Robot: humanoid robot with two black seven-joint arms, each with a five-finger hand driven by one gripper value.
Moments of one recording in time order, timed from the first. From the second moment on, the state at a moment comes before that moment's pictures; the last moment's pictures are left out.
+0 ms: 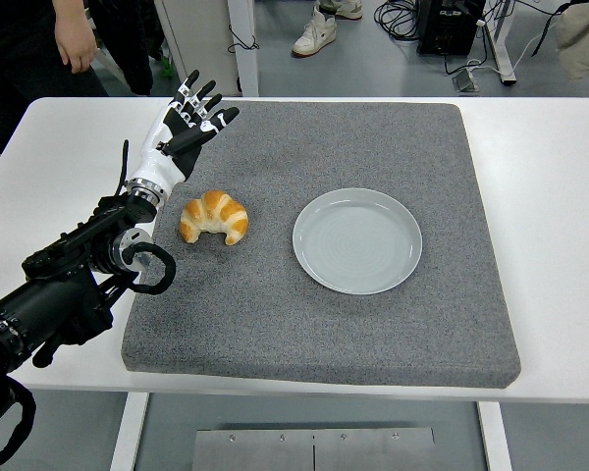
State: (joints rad) left arm -0.86 0.12 -0.55 -0.60 0.12 -0.13 -0.48; right arm -0.09 0.00 0.01 0.14 -0.11 0.03 0.41
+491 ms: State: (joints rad) left arm -0.91 0.36 -0.39 -1.00 0.14 0.10 -0.35; right arm -0.09 0.00 0.01 0.14 -0.11 0.03 0.41
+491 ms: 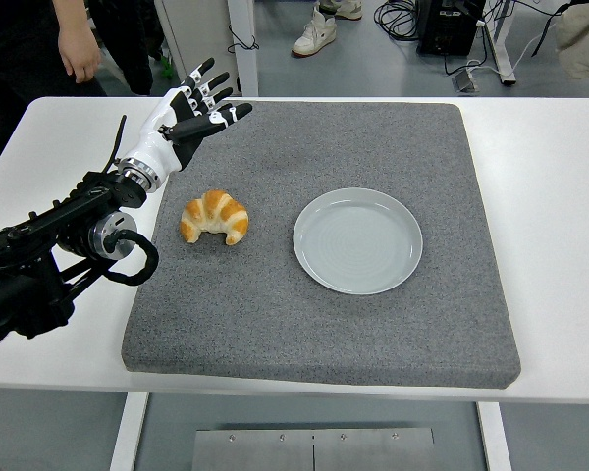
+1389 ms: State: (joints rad) left arm -1.34 0.60 0.32 -1.21 0.44 0.14 -0.33; right arm -0.09 0.00 0.01 0.14 -0.11 0.03 0.41
